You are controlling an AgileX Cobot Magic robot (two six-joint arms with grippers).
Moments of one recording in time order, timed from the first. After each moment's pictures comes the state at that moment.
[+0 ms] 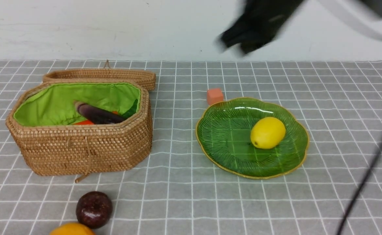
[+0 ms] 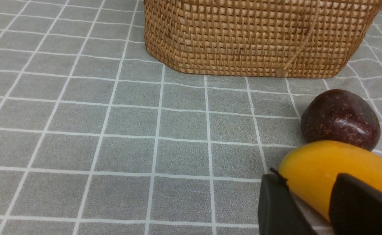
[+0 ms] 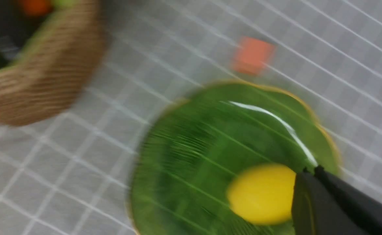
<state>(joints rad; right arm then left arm) 0.42 1.90 -2.16 -0.04 1.24 -0.07 -0.13 -0.01 0.03 0.17 0.39 -0.32</state>
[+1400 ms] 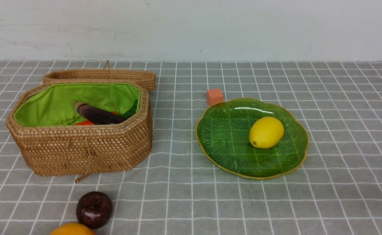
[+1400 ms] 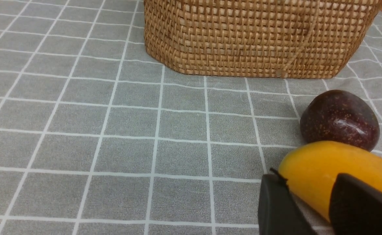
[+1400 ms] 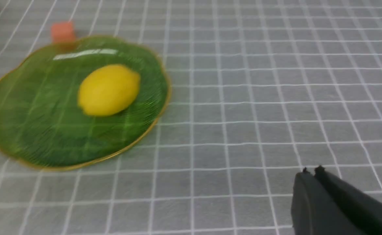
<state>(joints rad) -0.02 0.46 -0.46 -0.06 0.49 0.08 -0.13 -0.01 0.03 0.17 0.39 -0.32</state>
